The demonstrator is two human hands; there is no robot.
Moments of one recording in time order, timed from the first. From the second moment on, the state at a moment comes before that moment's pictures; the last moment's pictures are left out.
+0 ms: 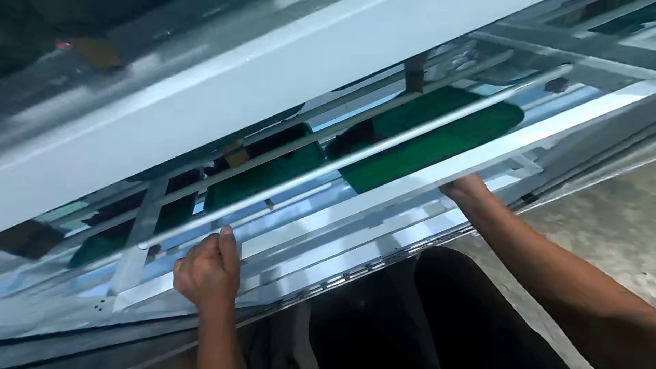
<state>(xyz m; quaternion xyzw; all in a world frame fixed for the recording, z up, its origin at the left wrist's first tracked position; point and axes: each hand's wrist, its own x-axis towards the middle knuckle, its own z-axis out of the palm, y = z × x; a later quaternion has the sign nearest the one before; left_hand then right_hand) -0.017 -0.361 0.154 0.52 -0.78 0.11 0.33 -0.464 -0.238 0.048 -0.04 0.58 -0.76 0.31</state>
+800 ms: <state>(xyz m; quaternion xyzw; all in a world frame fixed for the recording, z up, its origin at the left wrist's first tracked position) -0.012 -0.339 0.176 0.55 -0.79 -0.06 0.26 -0.315 0.139 0.023 0.09 0.56 -0.76 0.33</state>
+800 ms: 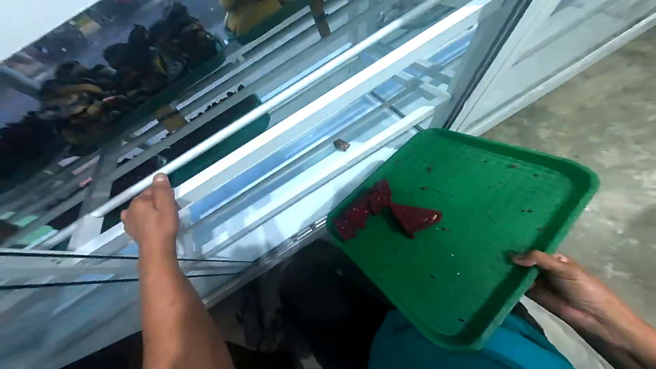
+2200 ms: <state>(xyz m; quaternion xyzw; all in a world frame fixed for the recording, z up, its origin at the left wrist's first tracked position) 0.005 -0.361 0.163 0.51 -0.80 0.03 0.30 -0.322 -0.249 -0.123 -0.07 0.66 -0.38 0.65</state>
